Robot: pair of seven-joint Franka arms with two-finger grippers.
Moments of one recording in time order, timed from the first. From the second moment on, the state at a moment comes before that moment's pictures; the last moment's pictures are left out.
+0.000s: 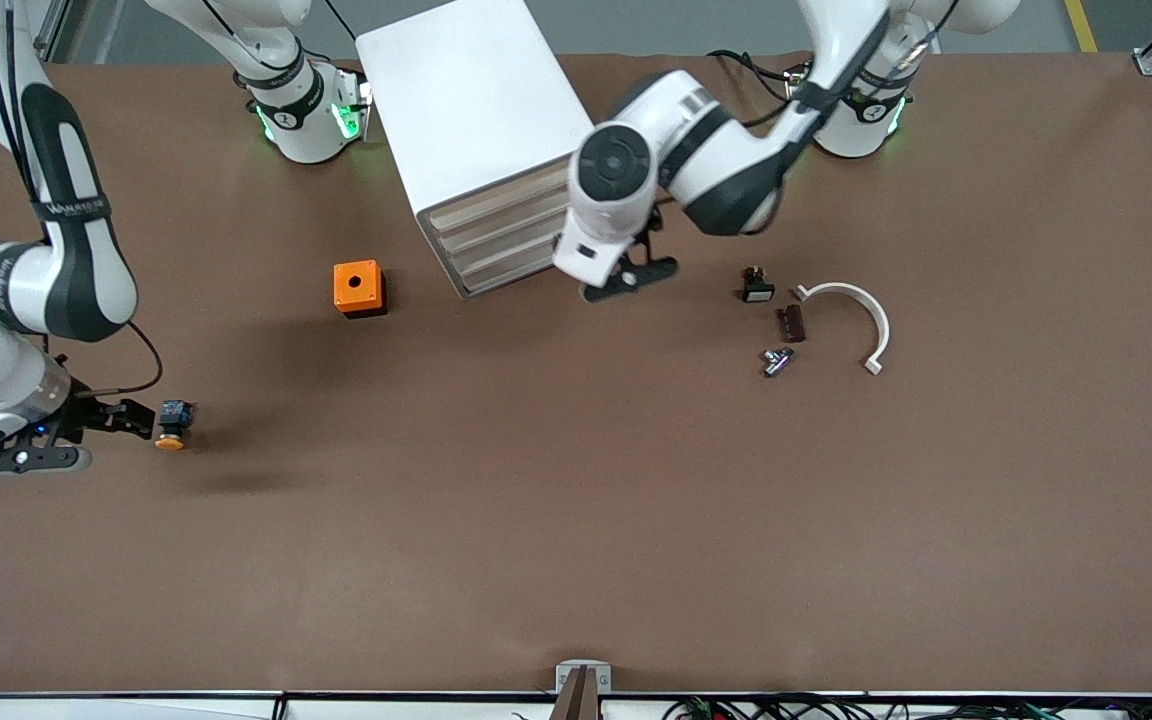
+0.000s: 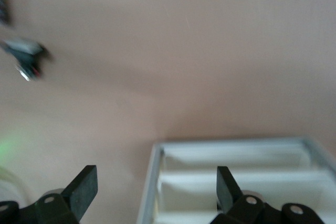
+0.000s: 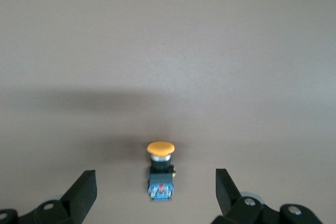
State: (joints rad) left arm -0.52 0.43 -0.29 -1.58 -0.08 1.80 -1.11; right arm -0.14 0.35 -0.04 -1.84 -0.12 2.29 -0.19
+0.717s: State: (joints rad) left arm -0.16 0.27 -0.29 -1.54 0.03 1.75 -0.90; right arm -0.05 0.22 -0.04 -1.52 -0.12 1.81 -0.17
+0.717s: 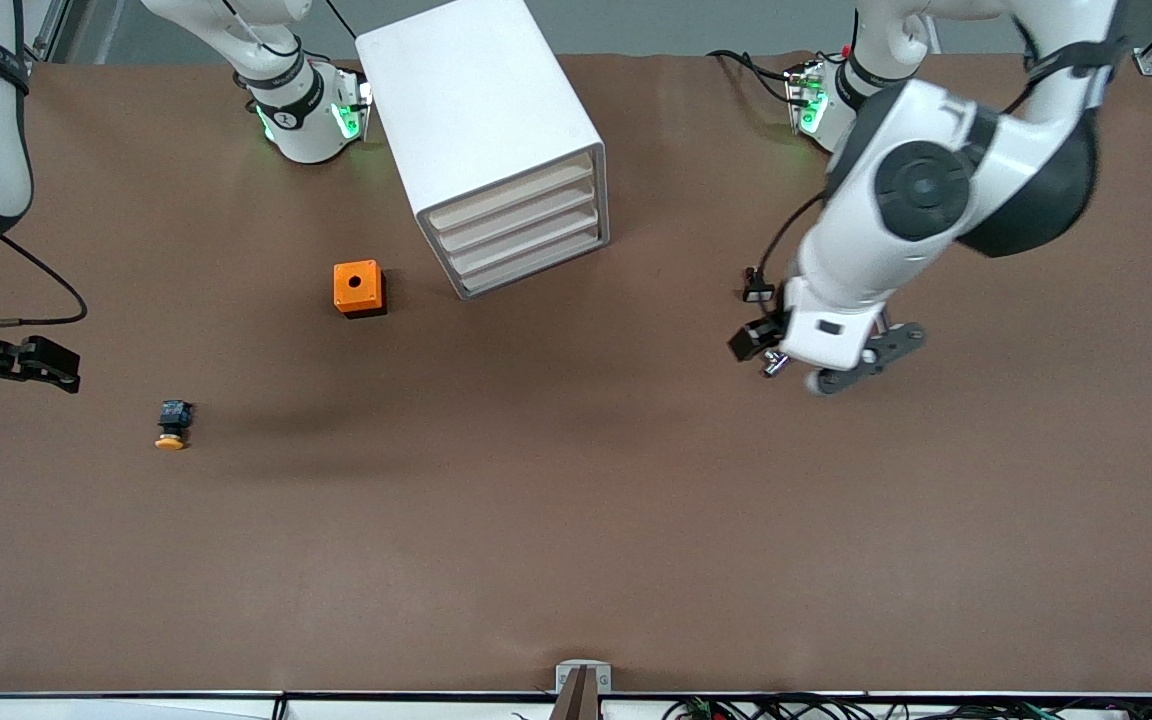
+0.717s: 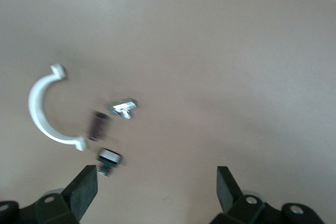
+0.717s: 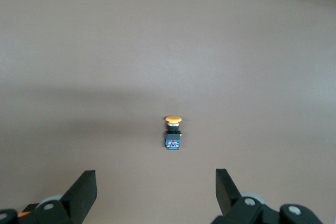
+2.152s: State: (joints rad) left arm 0.15 0.00 -0.28 -1.54 0.03 1.55 -0.25; right arm 0.02 0.22 -0.04 -1.36 -0.06 1.56 -0.07
